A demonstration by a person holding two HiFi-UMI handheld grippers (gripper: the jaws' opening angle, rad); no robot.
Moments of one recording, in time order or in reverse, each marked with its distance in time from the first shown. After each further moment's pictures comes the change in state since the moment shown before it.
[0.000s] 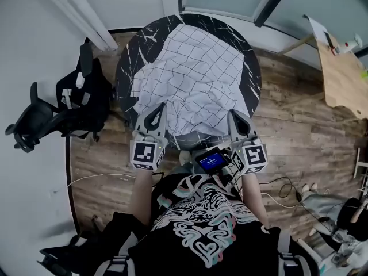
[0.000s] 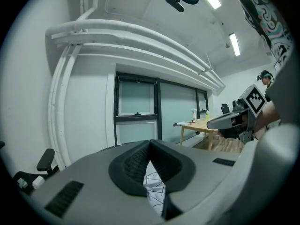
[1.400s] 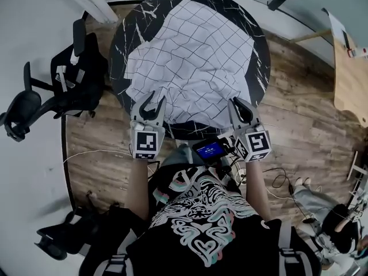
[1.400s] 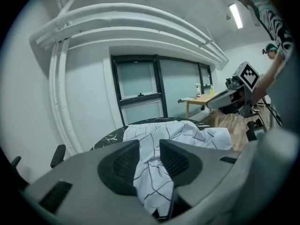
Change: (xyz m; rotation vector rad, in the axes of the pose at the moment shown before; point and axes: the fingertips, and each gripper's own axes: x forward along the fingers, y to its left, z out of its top) left arm 0.026 0.008 -0.077 0.134 0.237 0.099; right arm 0.038 -0.037 -0.064 0.020 0.131 0.132
